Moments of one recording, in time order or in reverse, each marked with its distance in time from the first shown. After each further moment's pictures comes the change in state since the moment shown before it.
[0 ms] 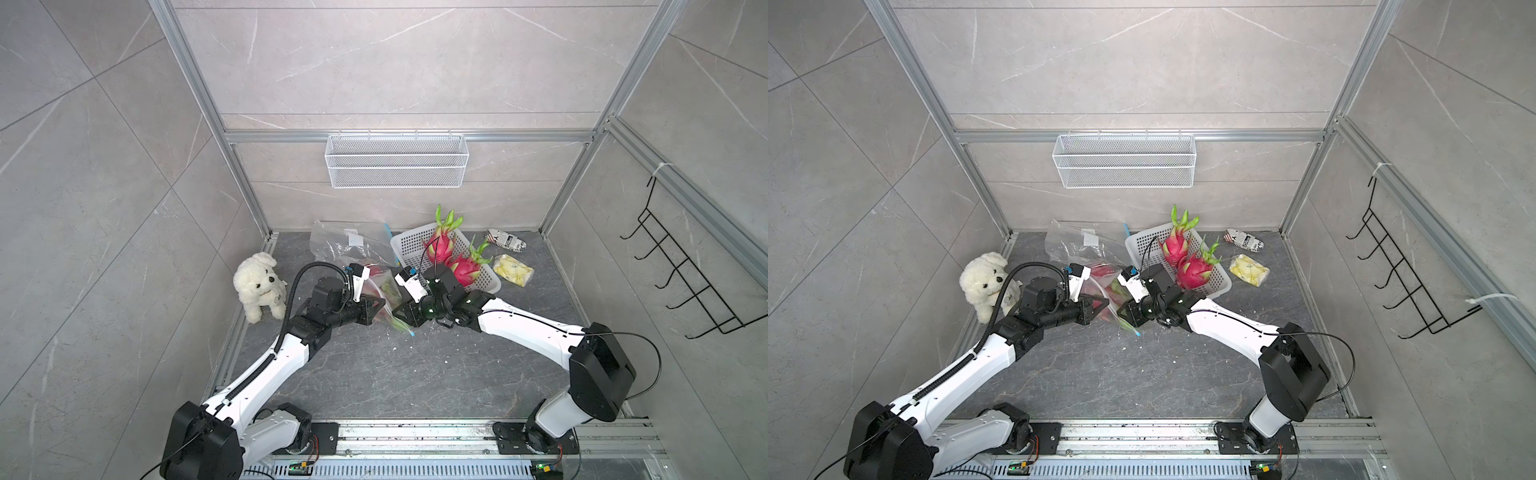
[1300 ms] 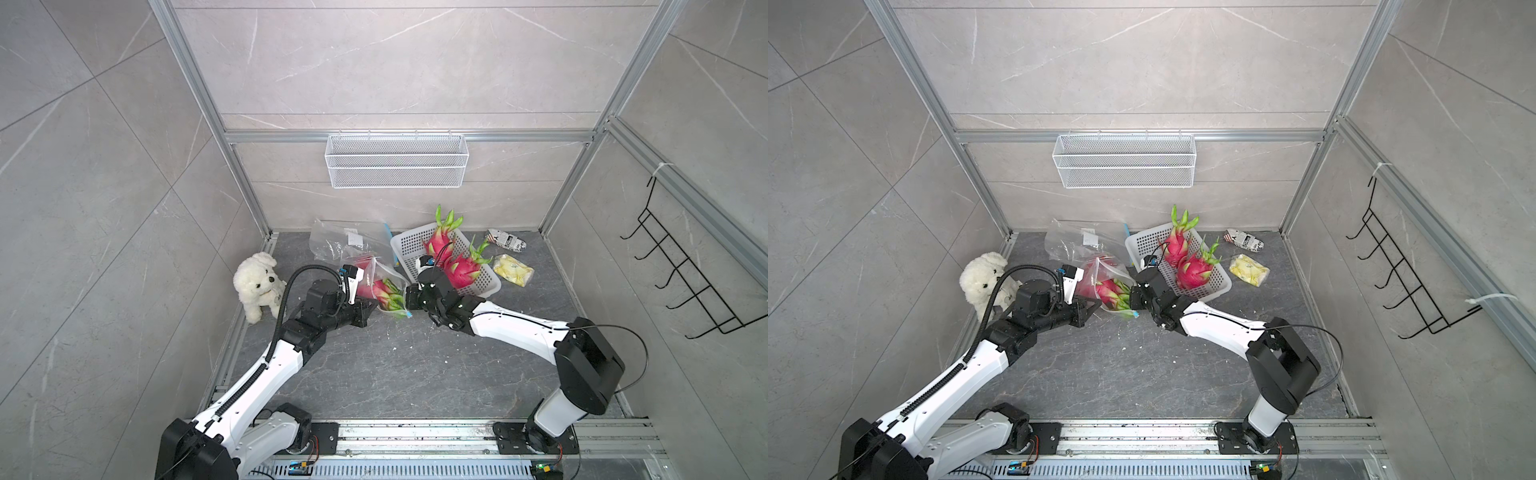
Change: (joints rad) left arm 0.010 -0.071 0.000 -0.080 -0.076 0.040; right arm 0.022 0.020 -0.030 0.186 0.541 0.365
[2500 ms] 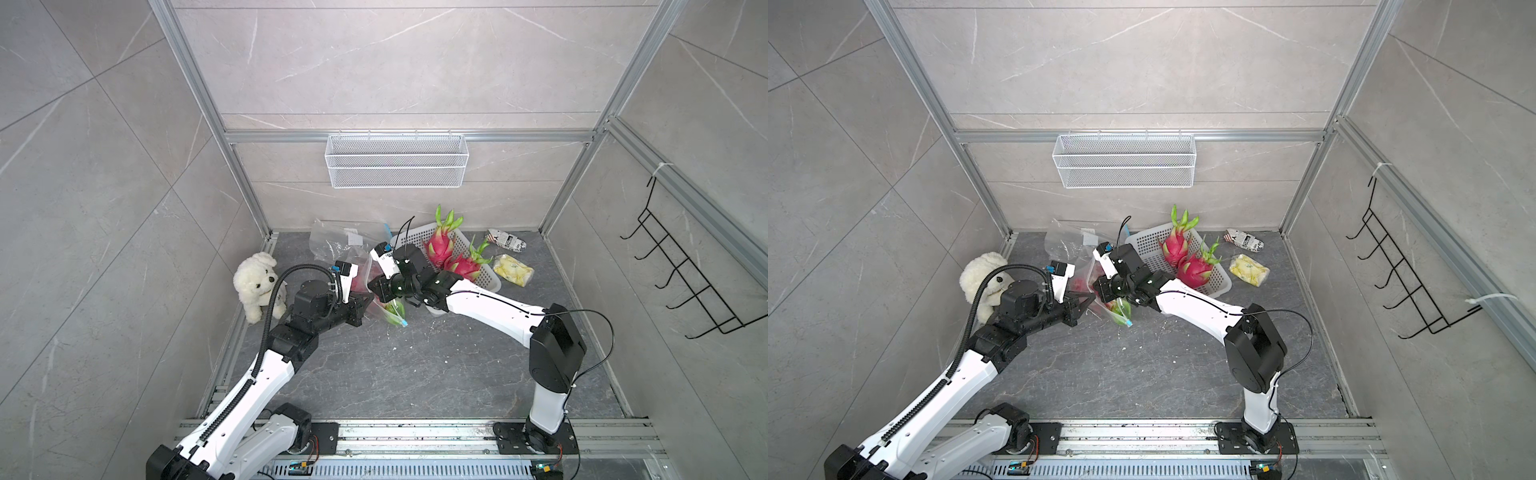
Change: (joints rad) left arm 0.009 -0.096 0.025 -0.013 -0.027 0.064; right arm 0.039 0.241 0.438 -0.234 -0.408 -0.276
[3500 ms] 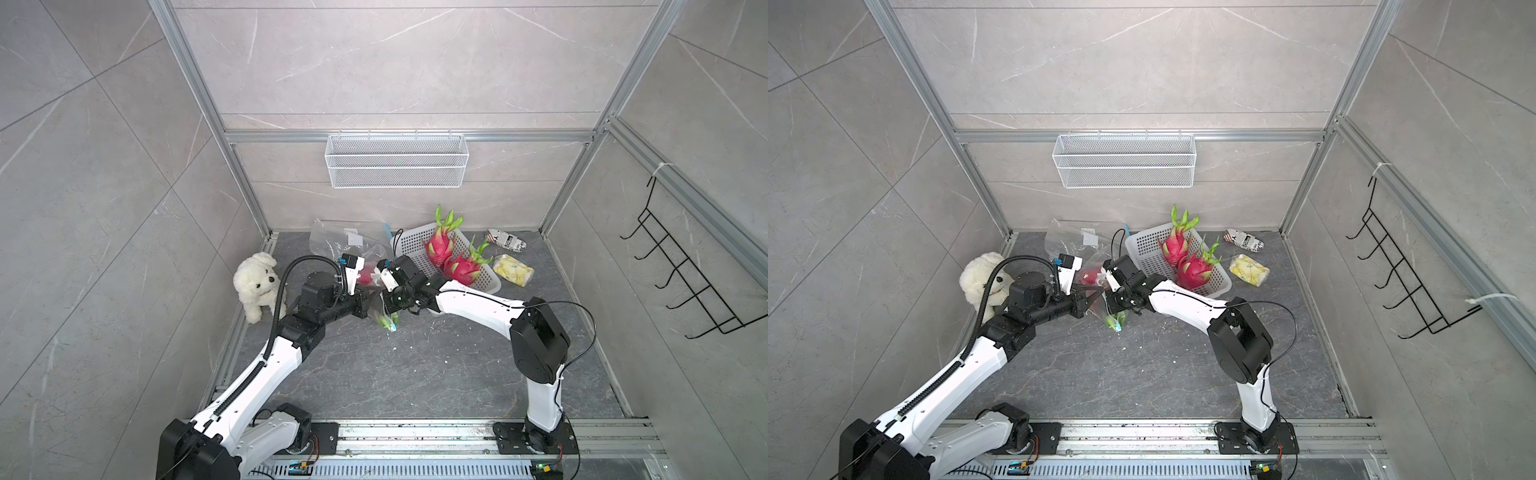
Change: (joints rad) left arm 0.003 0.110 0.027 0.119 0.089 -0.043; right arm -0.005 0.112 -0.003 -0.110 0.035 0.060
